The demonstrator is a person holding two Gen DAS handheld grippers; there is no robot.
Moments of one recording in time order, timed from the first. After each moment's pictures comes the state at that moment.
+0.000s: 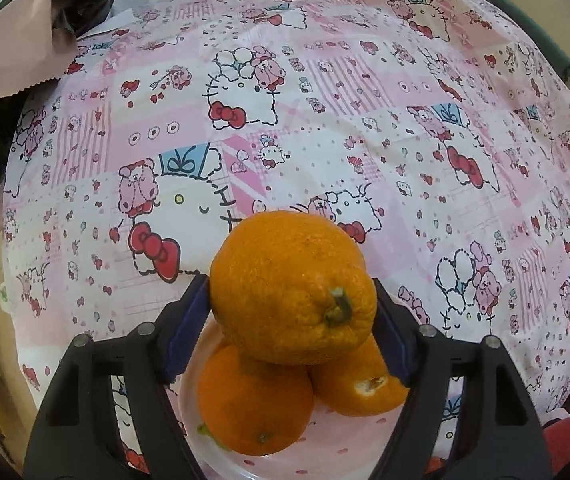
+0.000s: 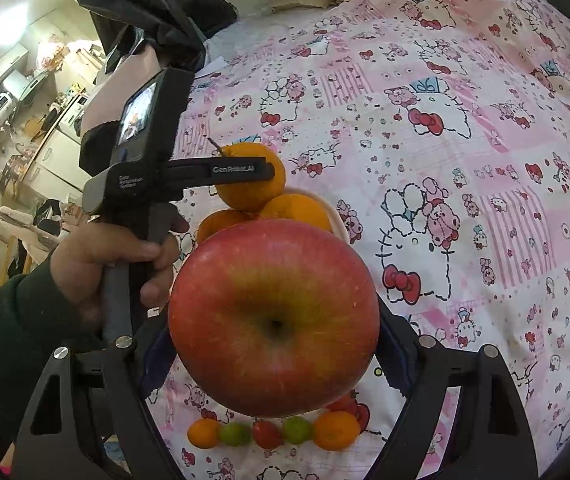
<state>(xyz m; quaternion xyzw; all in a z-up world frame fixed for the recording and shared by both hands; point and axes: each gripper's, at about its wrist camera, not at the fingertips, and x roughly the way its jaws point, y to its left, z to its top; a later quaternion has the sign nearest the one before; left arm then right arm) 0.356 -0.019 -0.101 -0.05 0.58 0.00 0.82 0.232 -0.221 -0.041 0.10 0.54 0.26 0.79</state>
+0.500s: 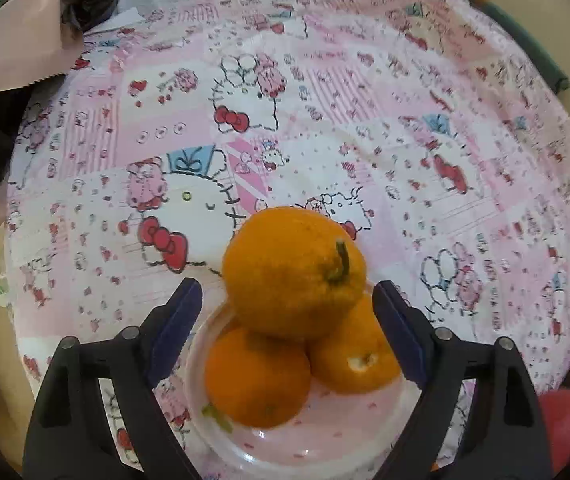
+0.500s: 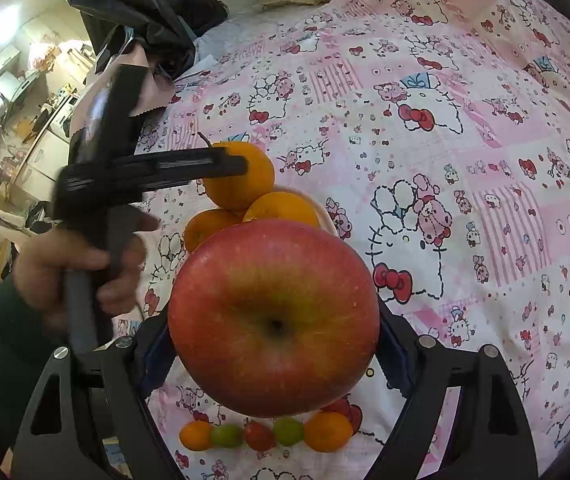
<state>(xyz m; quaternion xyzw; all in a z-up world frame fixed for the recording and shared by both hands) 0.340 -0.006 -0.076 -0.07 0.57 -0.01 0.82 0.237 -0.222 -0.046 0.10 0.54 0.25 0.80</state>
